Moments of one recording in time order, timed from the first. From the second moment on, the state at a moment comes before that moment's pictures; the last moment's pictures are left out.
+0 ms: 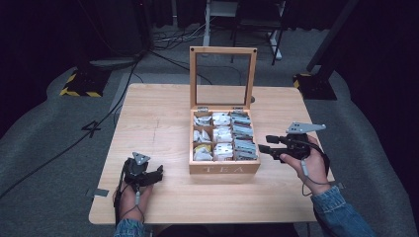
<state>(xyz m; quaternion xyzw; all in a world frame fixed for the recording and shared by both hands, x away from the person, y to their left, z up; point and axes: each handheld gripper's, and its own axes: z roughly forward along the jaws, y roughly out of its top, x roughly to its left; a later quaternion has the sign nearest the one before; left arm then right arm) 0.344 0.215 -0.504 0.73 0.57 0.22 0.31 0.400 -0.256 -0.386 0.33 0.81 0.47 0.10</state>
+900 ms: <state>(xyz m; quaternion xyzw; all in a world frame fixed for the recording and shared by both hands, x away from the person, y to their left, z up) 0.346 0.216 -0.504 0.73 0.57 0.22 0.31 0.422 -0.158 -0.376 0.26 0.87 0.42 0.04</state>
